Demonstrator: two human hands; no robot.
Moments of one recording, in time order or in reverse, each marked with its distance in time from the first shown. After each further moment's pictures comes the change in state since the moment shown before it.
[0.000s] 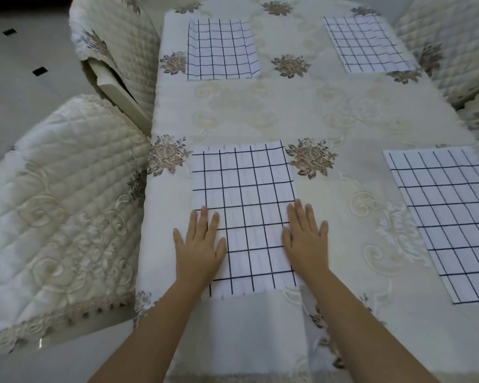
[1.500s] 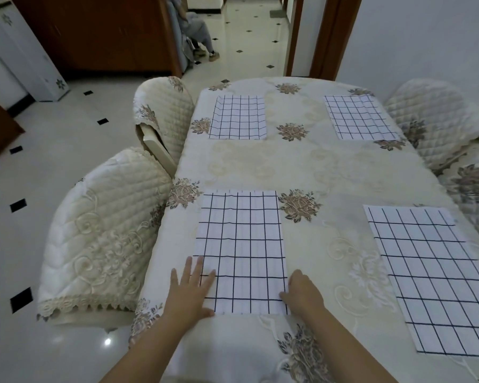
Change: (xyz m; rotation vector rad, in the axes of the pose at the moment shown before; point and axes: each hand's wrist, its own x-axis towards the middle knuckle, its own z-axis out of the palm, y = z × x) left_hand -0.057 0.024 -0.043 0.319 -0.297 -0.023; right_hand -0.033 0.032 -0.051 0.209 -0.354 0.117
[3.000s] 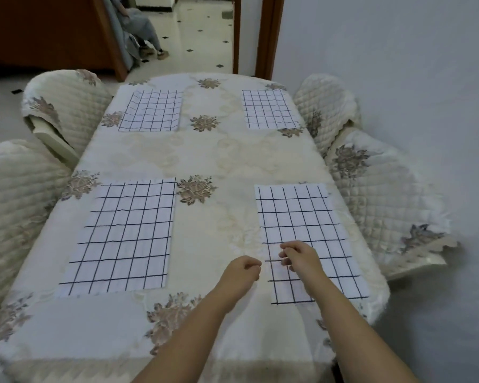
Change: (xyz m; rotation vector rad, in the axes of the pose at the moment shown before) left_hand -0.015 0.349 -0.115 -1.428 -0.193 -0.039; right_hand -0.055 0.219 -0.148 0.890 0.225 0.053
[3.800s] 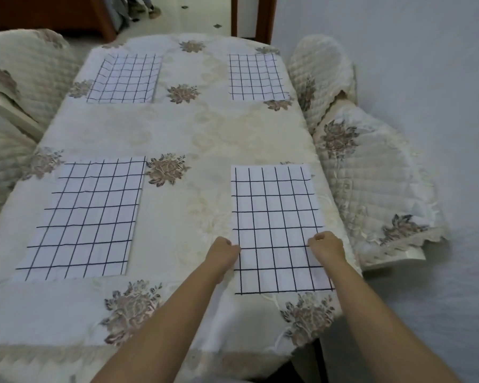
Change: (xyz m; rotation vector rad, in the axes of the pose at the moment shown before) left_hand 0.059 0.019 0.058 0.022 0.135 -0.247; right_hand 0.072 0.041 -0.109 -0.379 0.182 0.234
